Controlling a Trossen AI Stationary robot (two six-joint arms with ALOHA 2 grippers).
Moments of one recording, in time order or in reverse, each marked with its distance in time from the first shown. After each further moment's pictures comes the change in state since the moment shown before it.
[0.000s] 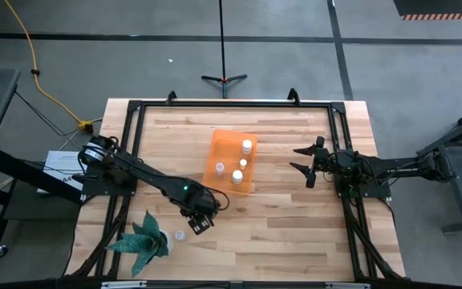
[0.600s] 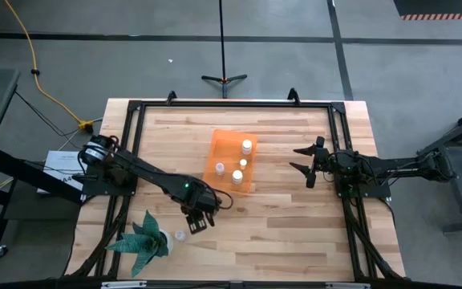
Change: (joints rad) left arm 0.027 0.000 0.000 -0.003 0.001 0.218; right arm 0.000 0.000 0.000 0.000 0.000 -0.001
